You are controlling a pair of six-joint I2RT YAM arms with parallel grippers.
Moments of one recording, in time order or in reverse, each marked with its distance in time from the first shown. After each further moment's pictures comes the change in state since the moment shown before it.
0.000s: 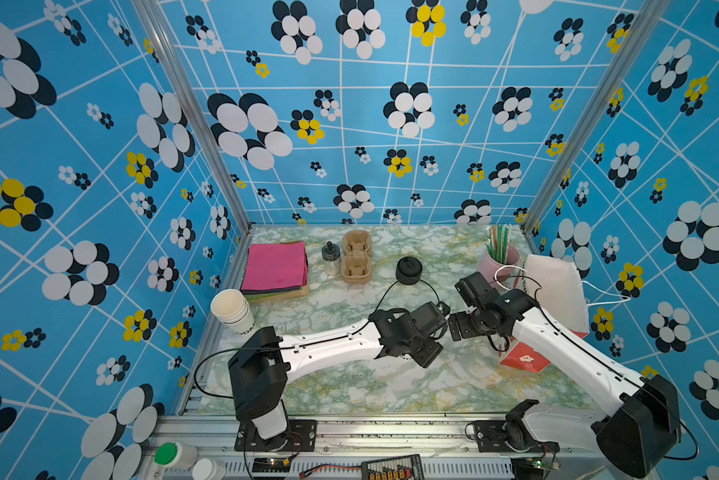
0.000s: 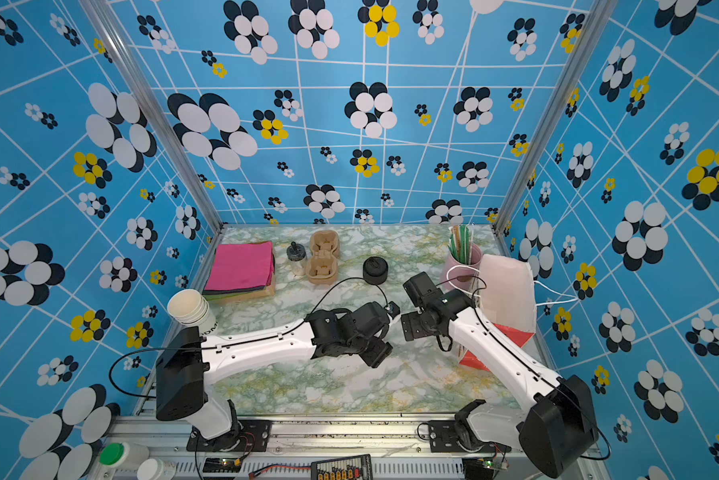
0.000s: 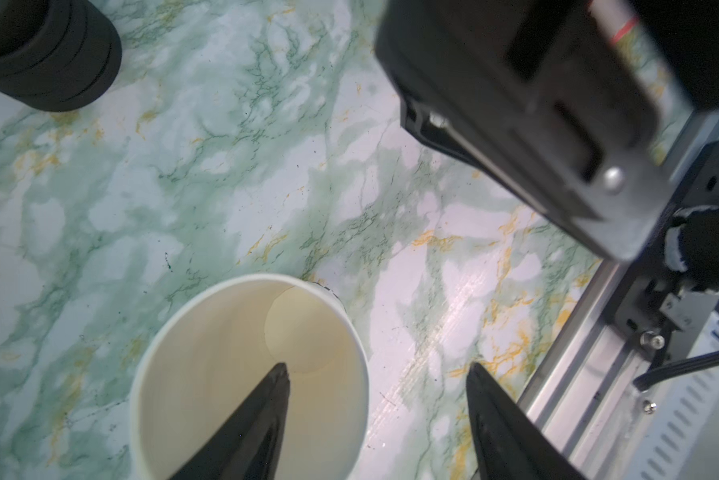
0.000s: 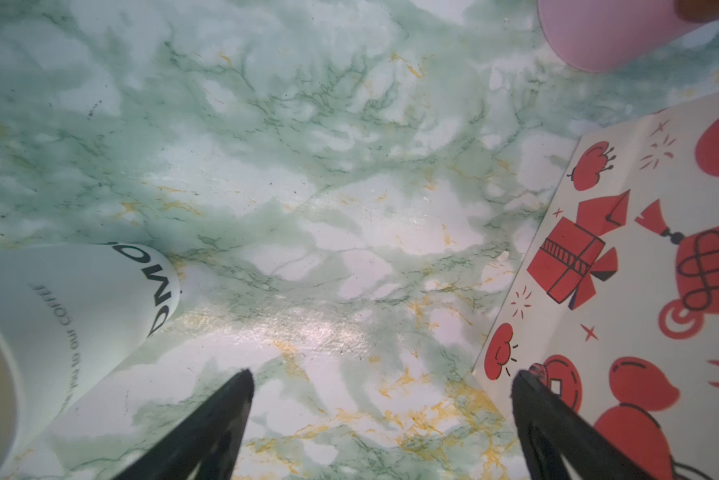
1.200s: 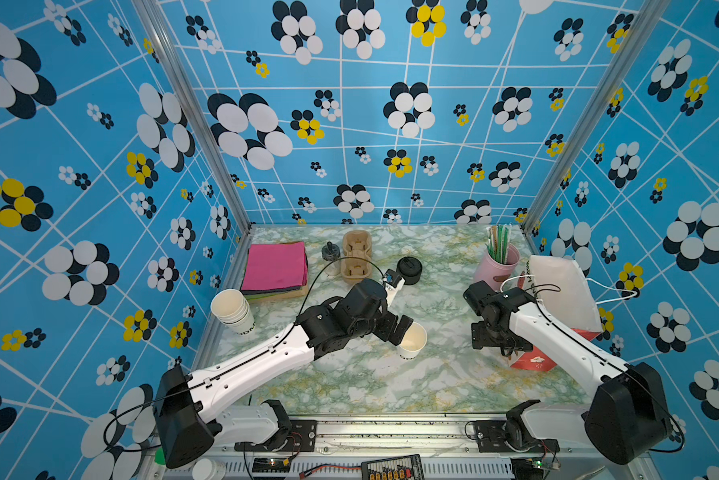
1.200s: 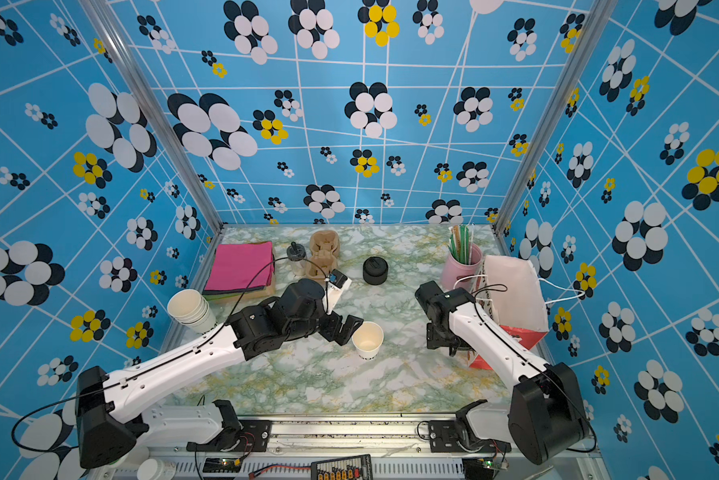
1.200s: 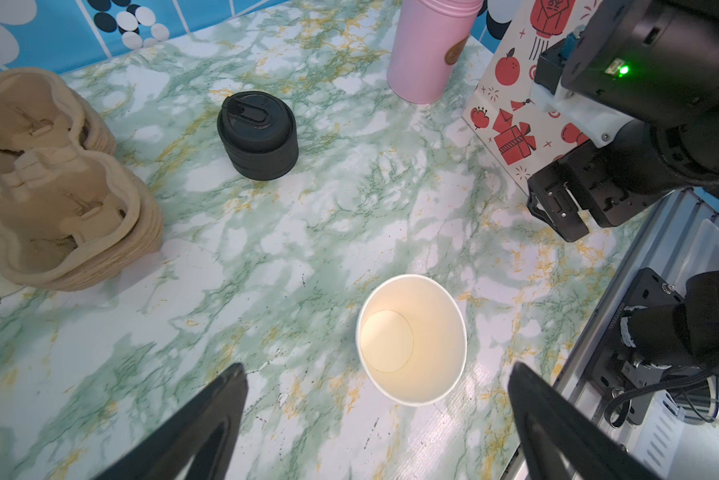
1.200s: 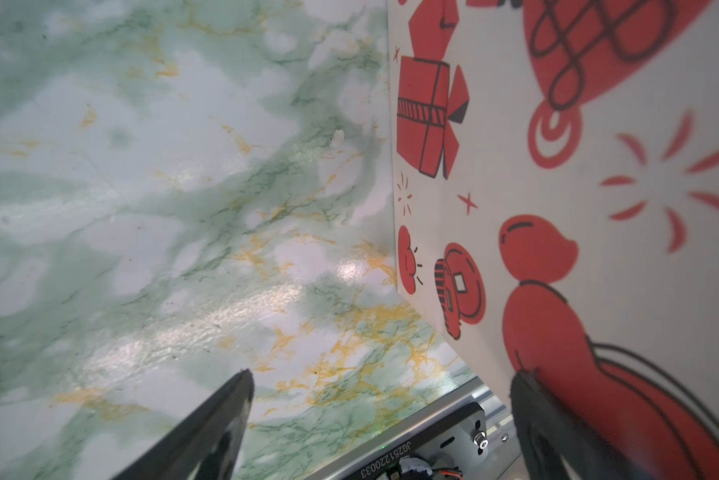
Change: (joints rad) left arm 0.227 -0.426 -0.230 0.100 0.018 0.004; right arm -0.119 0.057 -0.053 -0.218 0.187 0.265
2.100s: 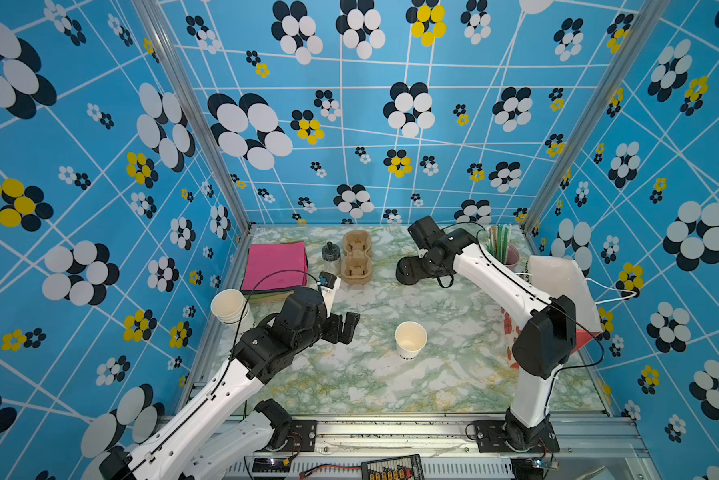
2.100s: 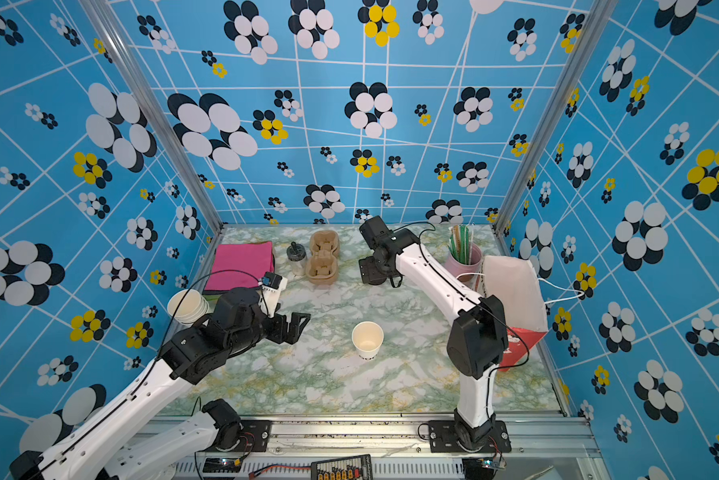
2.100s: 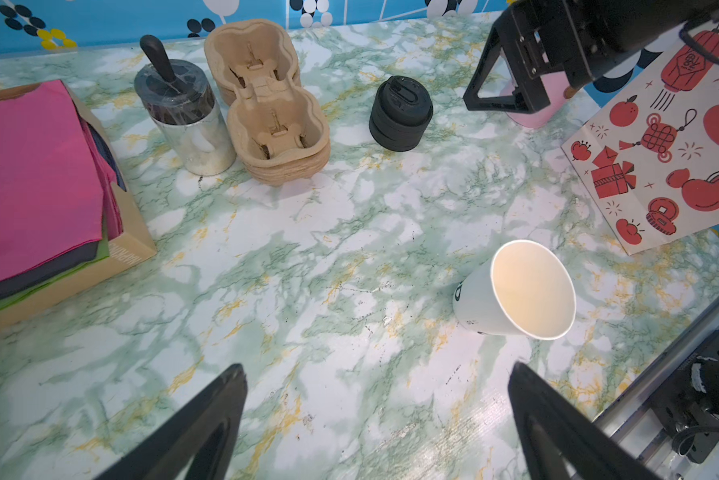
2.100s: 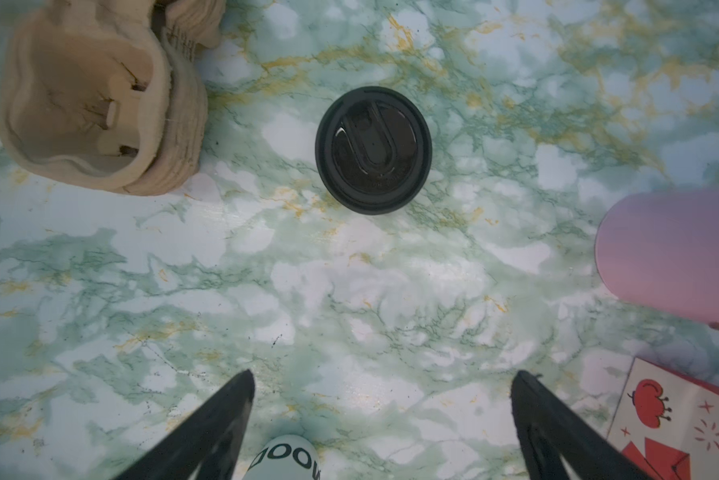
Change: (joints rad) left arm 0.279 -0.384 -0.189 -0.187 0.020 -0.017; right arm 0.174 0.613 0.910 0.174 -0.211 -0.291
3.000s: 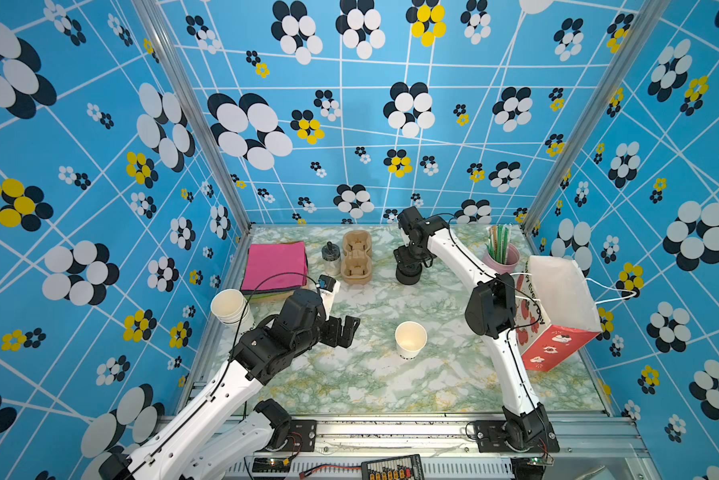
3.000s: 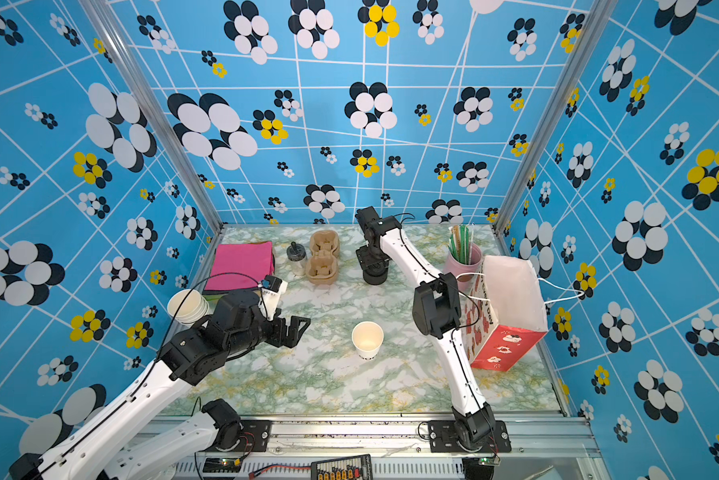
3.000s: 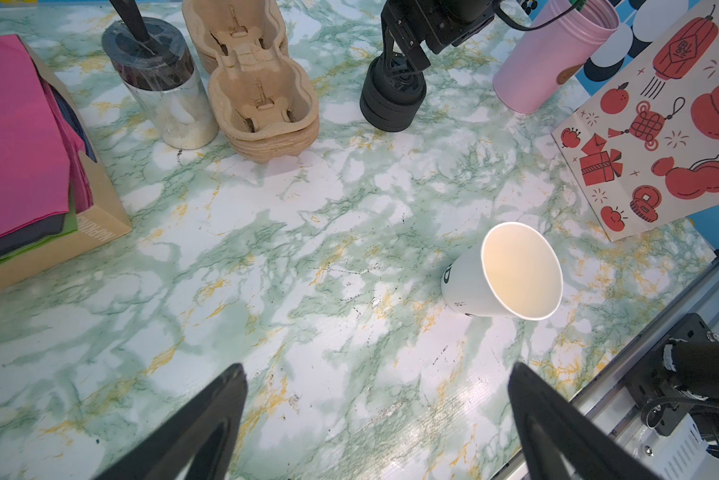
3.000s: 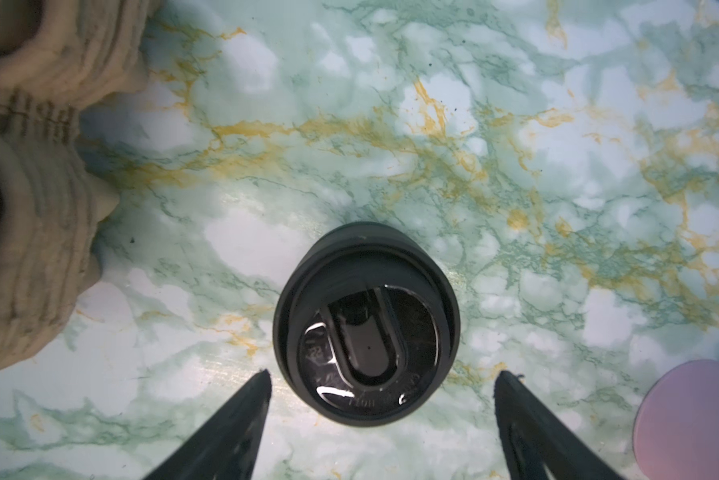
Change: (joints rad) left arm 0.005 -0.003 -0.006 -0.021 0.047 -0.036; right arm -0.095 0.499 0.525 -0.094 -0.070 -0.202
